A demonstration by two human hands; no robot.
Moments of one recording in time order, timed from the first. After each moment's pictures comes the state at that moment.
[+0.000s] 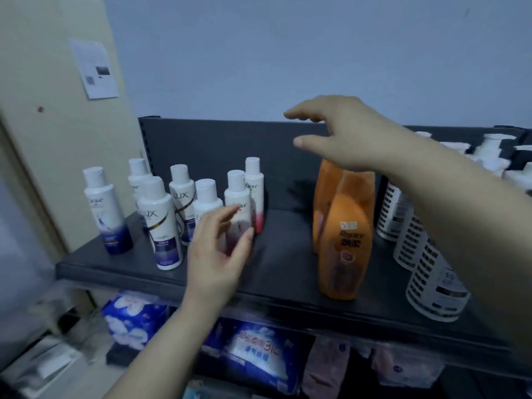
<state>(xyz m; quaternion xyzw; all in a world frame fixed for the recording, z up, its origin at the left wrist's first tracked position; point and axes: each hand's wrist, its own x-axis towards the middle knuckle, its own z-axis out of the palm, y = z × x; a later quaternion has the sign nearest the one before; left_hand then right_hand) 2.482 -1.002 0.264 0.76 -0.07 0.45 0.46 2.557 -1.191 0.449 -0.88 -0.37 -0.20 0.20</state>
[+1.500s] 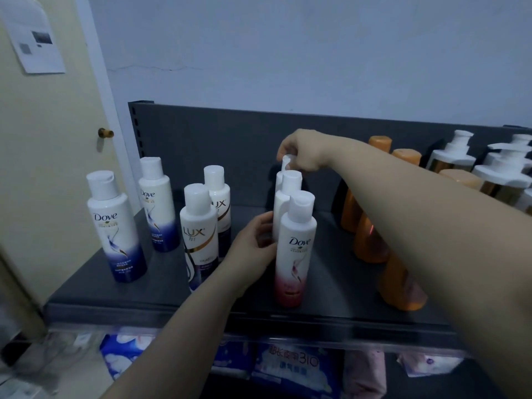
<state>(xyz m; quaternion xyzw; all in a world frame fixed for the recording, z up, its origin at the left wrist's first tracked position) 2.568 -0.911 0.240 0.74 -0.08 0.04 0.67 2.674 -1.046 0.408 -0.97 -0.23 -0.03 0.09</state>
